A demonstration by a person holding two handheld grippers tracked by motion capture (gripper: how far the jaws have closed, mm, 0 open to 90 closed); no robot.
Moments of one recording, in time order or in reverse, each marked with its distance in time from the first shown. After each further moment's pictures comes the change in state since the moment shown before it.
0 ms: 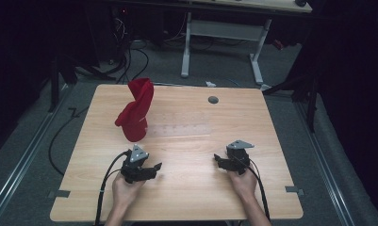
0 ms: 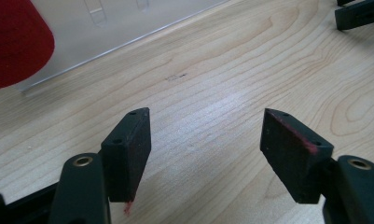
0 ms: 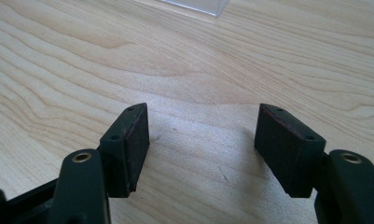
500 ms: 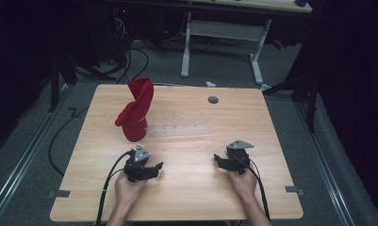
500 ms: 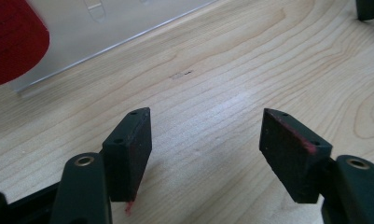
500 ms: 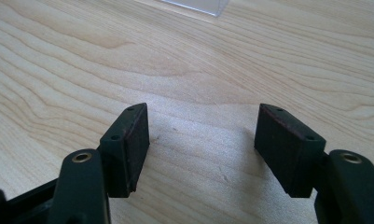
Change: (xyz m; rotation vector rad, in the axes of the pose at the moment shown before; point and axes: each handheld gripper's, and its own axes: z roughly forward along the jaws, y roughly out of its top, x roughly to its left) left arm 0.002 -0.007 0.012 -0.003 0.033 0.028; right arm 0.000 0.000 0.000 0.000 0.000 0.000
